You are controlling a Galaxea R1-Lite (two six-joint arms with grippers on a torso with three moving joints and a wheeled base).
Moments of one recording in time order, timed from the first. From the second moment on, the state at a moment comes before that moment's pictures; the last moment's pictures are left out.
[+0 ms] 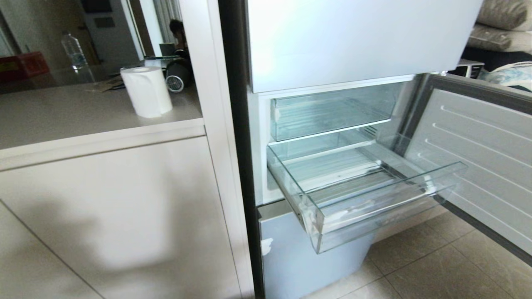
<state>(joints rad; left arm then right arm) 0.00 0.00 0.00 0.01 0.00 0.02 -1.00 0.85 -0.78 -0.21 0.02 0.04</state>
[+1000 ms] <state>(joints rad) 0.00 0.00 0.00 0.01 0.00 0.02 -1.49 1.43 -0.87 -0.47 0.34 0.12</state>
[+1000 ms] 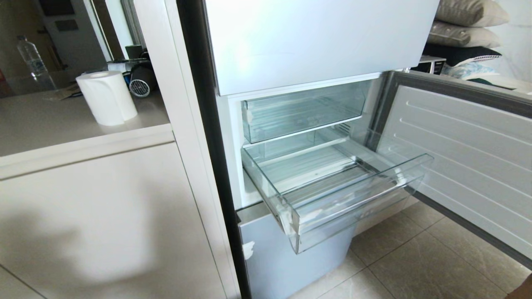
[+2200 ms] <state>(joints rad) 0.00 0.00 0.00 0.01 0.00 0.02 -1.64 2.23 -1.24 -0.64 0.35 0.03</state>
